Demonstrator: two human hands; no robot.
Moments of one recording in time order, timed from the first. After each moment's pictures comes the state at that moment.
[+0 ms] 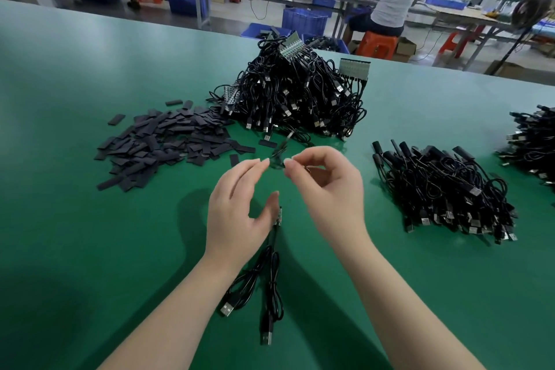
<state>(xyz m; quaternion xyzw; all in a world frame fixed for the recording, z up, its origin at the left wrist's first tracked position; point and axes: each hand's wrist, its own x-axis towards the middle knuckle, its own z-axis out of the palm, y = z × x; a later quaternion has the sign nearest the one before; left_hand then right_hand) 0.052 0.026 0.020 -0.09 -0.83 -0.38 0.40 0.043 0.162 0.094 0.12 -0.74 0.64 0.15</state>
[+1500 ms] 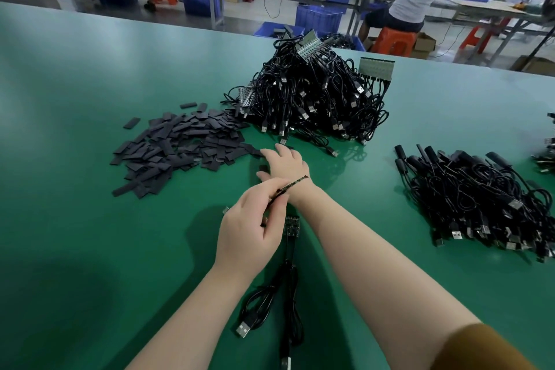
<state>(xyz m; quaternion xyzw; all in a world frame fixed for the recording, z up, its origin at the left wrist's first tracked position) 0.052 0.022 0.022 -0.08 -0.81 -0.45 0.38 -0.095 0.091 0.019 0.18 -0.97 0.15 -0.04</state>
